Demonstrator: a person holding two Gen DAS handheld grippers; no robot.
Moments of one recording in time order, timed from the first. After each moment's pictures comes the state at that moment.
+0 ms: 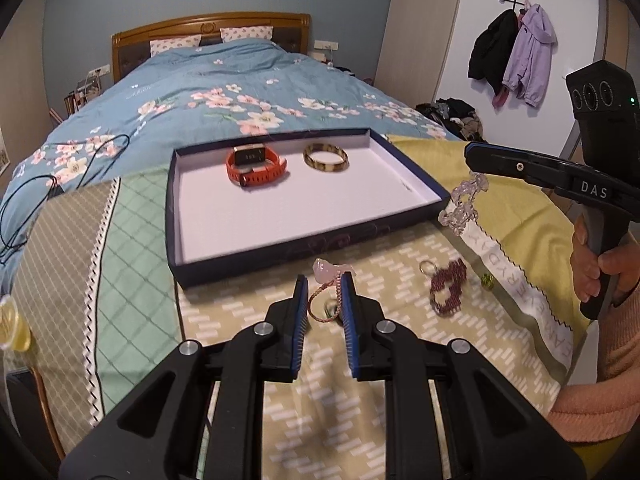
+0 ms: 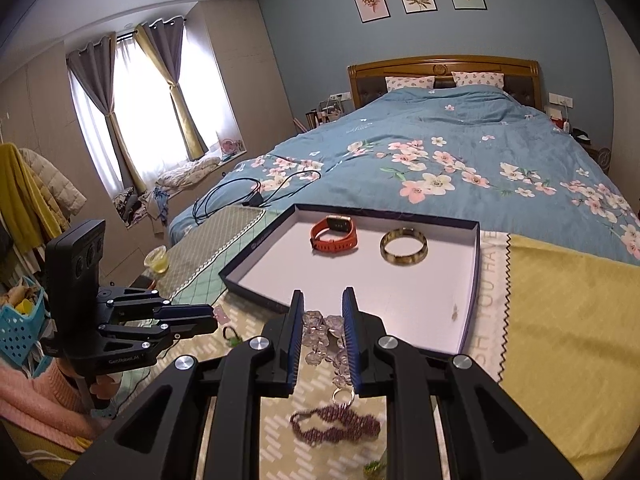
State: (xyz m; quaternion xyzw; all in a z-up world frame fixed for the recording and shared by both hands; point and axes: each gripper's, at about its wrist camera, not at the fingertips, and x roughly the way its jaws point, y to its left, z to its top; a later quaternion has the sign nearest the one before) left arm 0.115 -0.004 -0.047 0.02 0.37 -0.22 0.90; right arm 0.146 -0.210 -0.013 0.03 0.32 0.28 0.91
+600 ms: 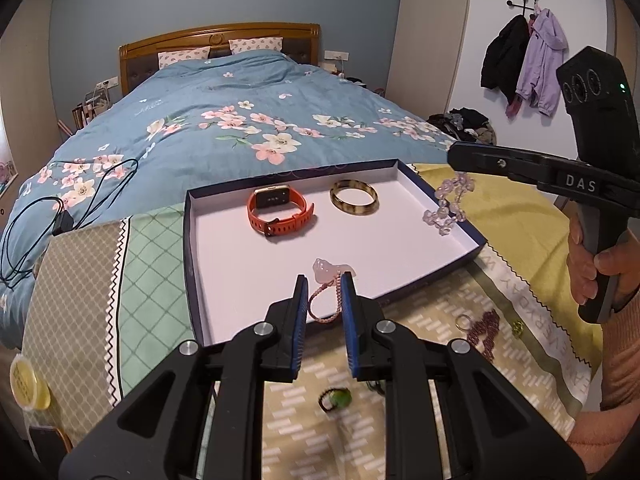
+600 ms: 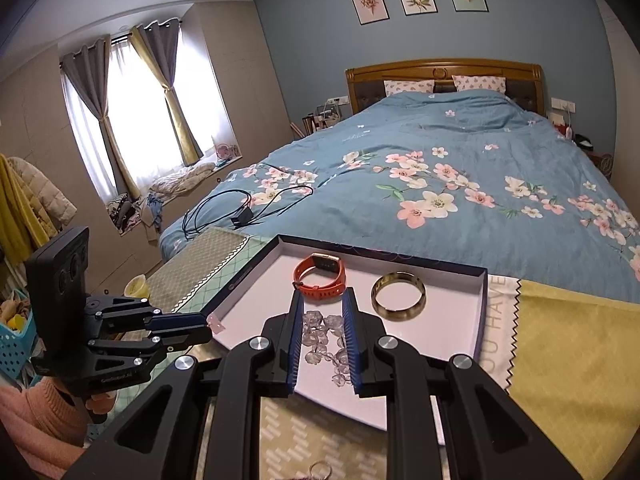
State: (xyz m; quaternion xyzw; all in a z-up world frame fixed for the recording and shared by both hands) left arm 0.167 -0.002 -0.030 0.03 0.35 -0.20 0.91; right arm 0.210 -0.195 -0.003 0.03 0.32 0.27 0.91
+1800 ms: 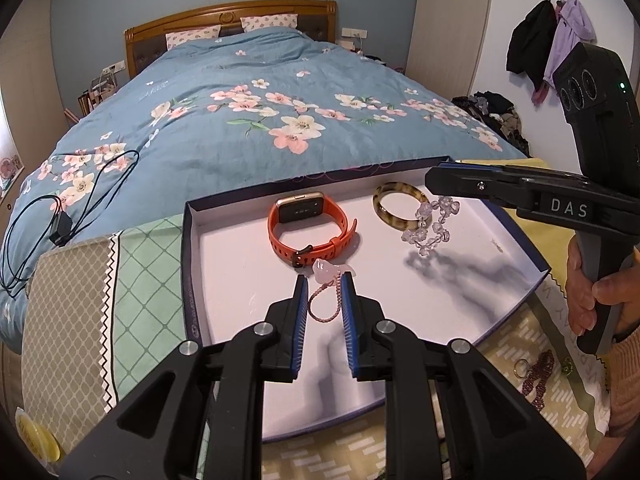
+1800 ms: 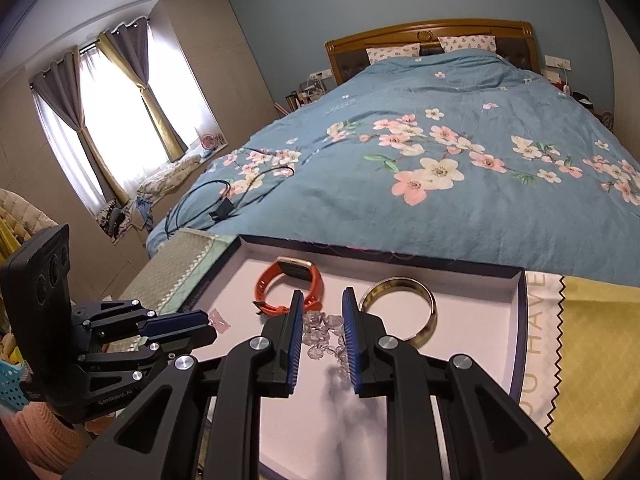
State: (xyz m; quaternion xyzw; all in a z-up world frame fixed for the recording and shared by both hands) left arm 0.252 -0.011 -0.056 0.04 0.40 -0.17 0.90; right arm 0.289 -0.179 -0.049 0.07 0.37 0.26 0.89
